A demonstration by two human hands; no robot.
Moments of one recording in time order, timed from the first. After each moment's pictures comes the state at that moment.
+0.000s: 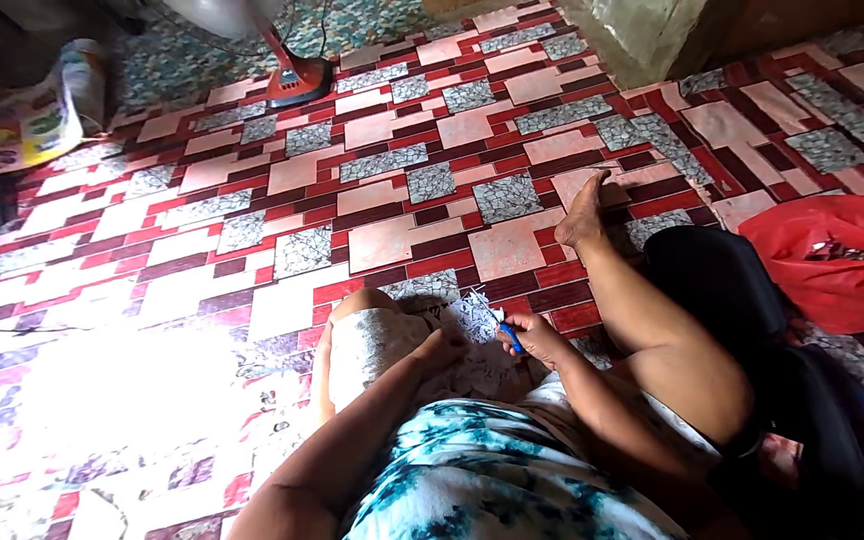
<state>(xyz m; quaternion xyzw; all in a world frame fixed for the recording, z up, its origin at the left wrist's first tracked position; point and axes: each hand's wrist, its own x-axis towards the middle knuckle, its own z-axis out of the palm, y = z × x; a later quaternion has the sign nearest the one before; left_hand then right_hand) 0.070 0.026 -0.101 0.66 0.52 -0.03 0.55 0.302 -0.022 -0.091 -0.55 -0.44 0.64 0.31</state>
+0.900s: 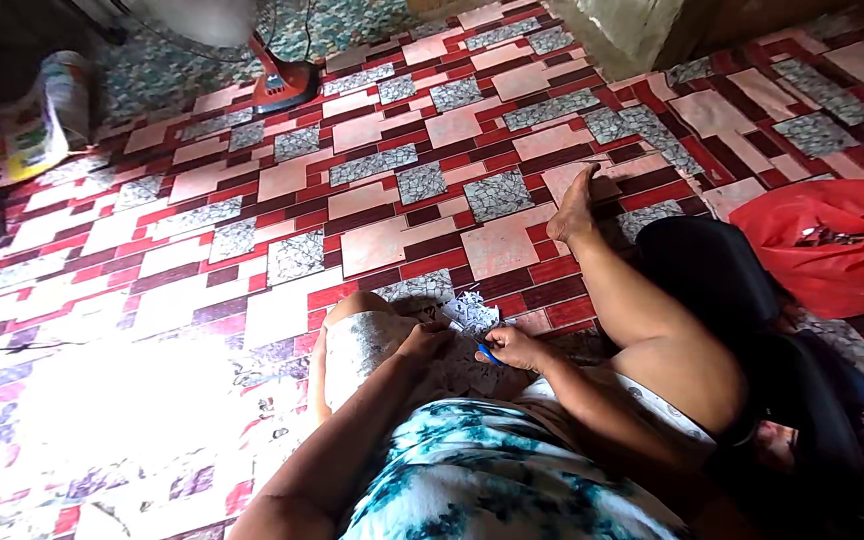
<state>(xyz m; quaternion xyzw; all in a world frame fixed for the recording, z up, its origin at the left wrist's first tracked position) 0.066 0.032 -0.104 0.44 0.58 0.15 0.67 0.292 -0.021 -0.118 -0.53 -0.59 0.59 0.16</state>
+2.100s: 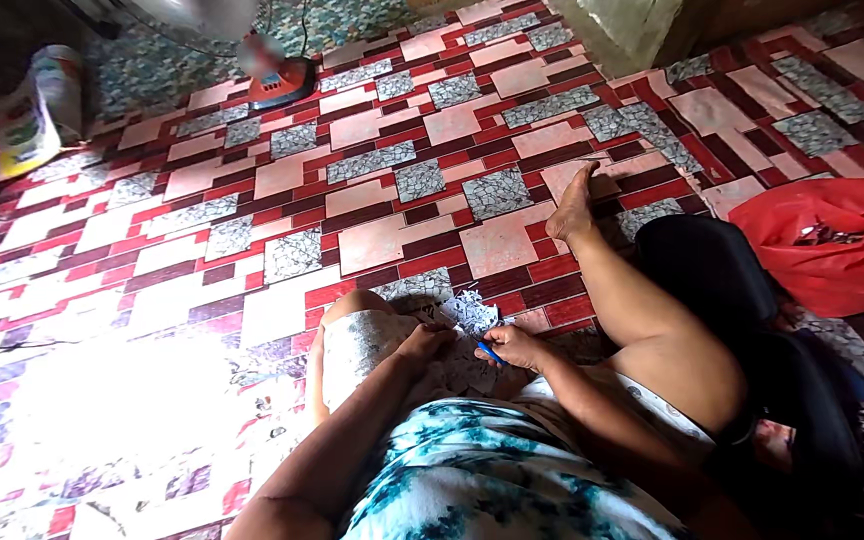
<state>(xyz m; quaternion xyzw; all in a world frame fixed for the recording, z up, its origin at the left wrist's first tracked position) 0.070 0.030 -0.099 0.41 0.57 0.14 0.70 0.290 -0.023 -0.108 -0.53 -0.54 0.63 0.17</state>
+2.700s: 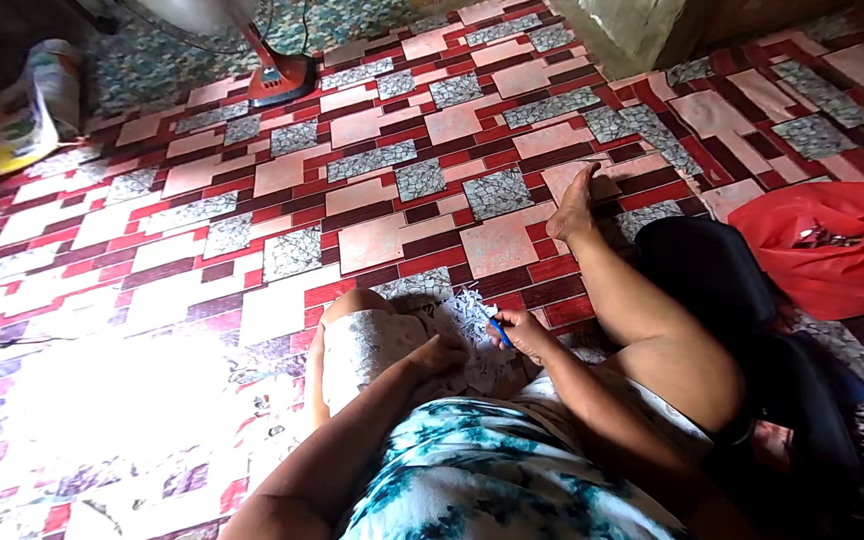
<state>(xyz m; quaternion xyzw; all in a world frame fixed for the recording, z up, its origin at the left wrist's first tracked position) 0.075 0.017 -0.101 0.56 0.49 0.00 0.66 0.294 -0.019 -0.095 -0.57 -0.43 0.62 0.32</state>
